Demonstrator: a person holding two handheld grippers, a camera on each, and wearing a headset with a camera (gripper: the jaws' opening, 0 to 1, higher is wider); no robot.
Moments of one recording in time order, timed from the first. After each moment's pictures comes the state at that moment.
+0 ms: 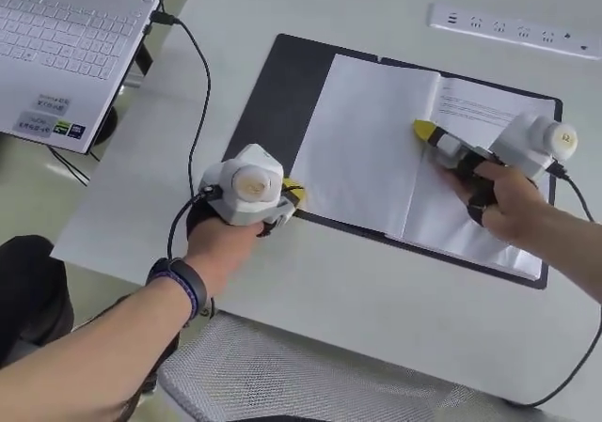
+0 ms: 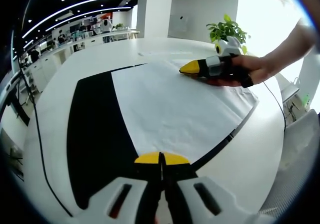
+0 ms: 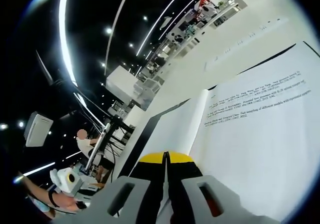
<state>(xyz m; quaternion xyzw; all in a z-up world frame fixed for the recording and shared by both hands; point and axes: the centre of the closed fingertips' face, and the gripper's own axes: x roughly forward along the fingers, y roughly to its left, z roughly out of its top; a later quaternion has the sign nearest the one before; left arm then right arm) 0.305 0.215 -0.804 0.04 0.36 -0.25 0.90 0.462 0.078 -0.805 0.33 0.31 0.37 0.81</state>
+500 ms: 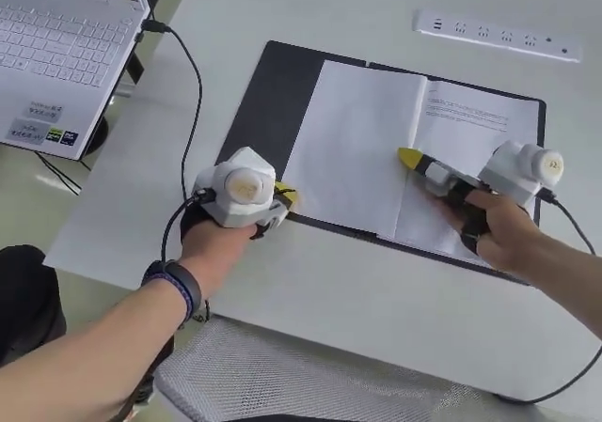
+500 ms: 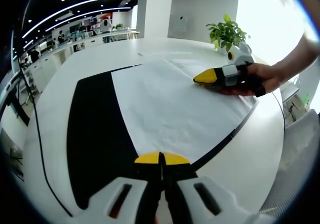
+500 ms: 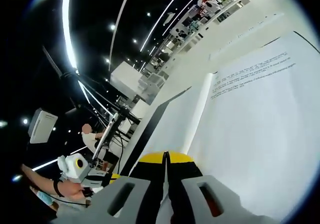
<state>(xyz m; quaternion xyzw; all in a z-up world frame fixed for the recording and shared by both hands) 0.304 0.214 -0.802 0.04 0.36 -0.25 0.90 0.398 0.086 -0.795 0.32 0.32 0.39 0.80</state>
